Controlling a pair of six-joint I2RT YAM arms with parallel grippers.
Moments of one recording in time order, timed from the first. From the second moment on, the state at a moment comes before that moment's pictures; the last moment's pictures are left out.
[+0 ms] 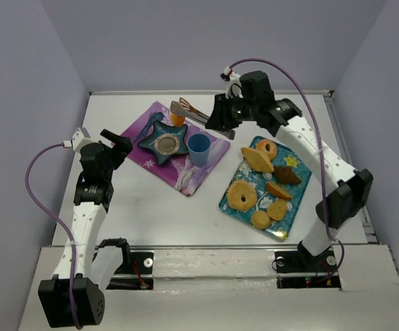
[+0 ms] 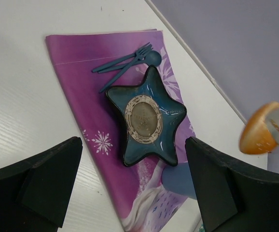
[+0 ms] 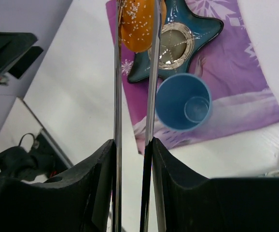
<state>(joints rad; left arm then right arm) 0.03 0.86 0.66 -0.14 -0.10 -0.79 0.55 1.66 1.79 -0.67 -0.39 0.32</state>
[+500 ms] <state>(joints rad) 0.03 0.86 0.66 -0.14 -0.10 -0.80 0.66 2.20 2.19 -0.76 -0.28 0.20</state>
